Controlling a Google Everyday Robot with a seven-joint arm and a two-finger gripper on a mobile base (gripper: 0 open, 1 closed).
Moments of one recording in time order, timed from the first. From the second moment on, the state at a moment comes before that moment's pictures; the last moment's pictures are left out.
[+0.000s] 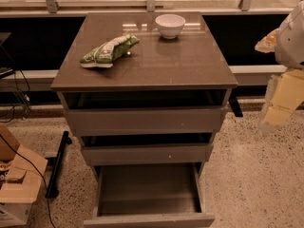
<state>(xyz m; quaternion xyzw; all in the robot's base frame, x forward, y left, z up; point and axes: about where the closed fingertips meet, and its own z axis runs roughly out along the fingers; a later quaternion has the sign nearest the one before) 0.438 -0.217 0.976 -0.60 0.78 -0.03 0.16</state>
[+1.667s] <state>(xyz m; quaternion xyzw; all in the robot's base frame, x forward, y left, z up) 0.514 -0.142 0.973 -0.66 0.72 0.02 0.21</state>
